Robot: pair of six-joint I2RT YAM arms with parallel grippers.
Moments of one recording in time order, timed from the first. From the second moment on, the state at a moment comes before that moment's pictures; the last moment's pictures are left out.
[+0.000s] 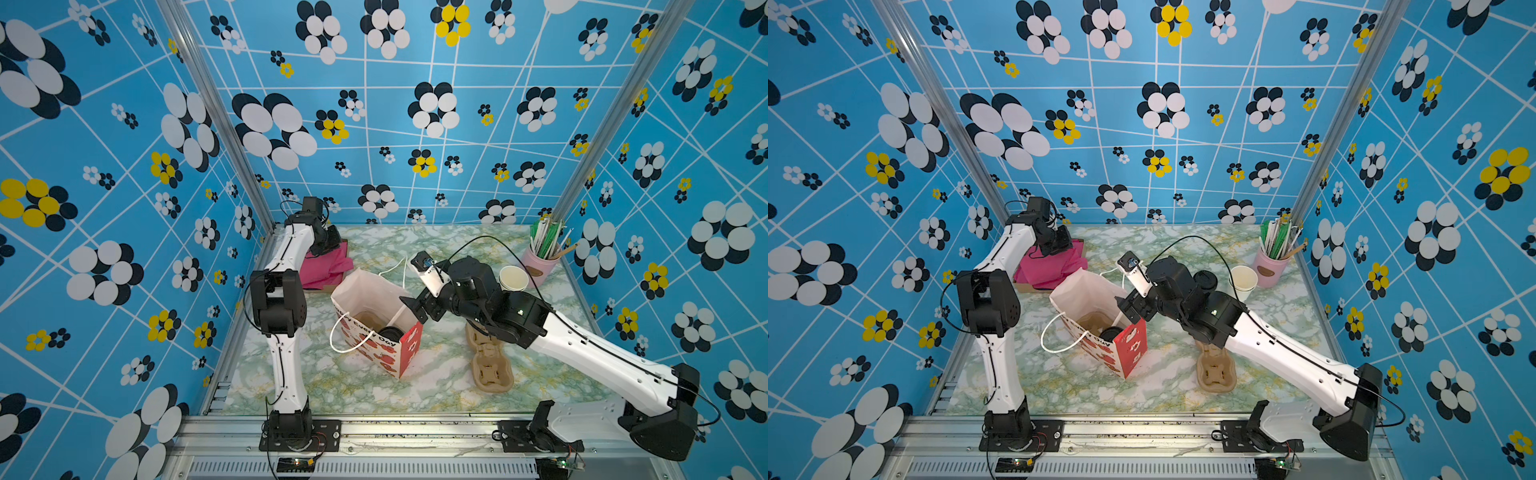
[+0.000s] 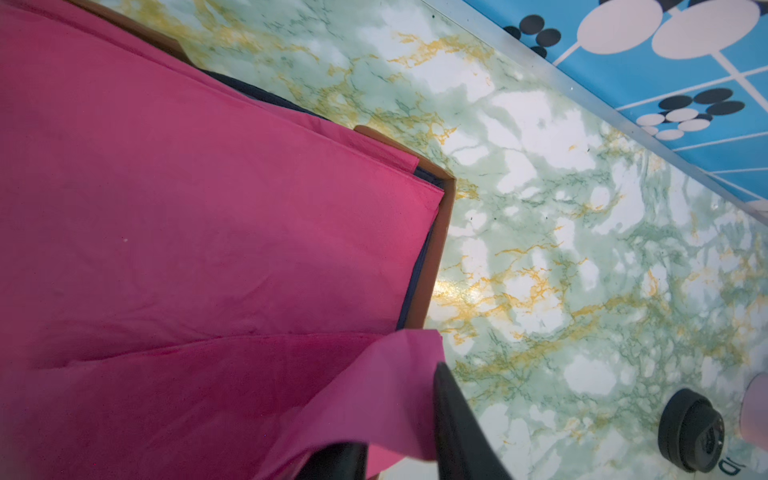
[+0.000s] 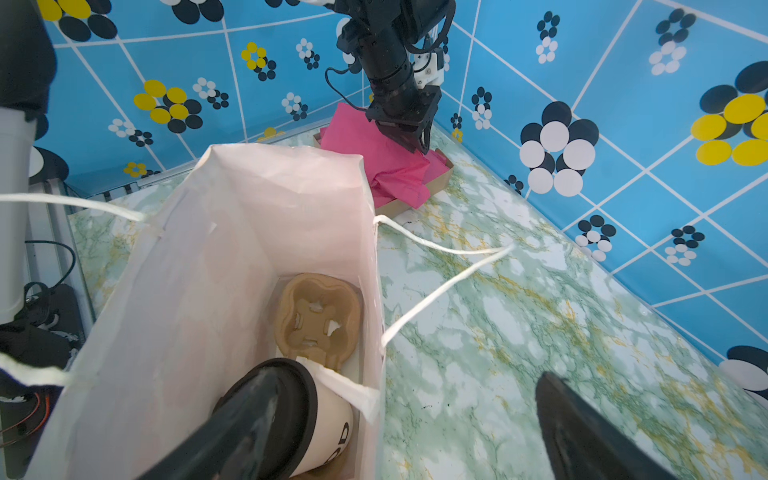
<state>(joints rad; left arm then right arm) 0.00 2.20 2.02 -0.87 0.22 -0.44 0.96 1.30 1.32 -0.49 0.17 -0.12</state>
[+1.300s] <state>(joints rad) 0.11 1.62 1.07 -0.18 0.31 -1.22 0.96 1.22 1.26 -0.49 0.18 -0.12</state>
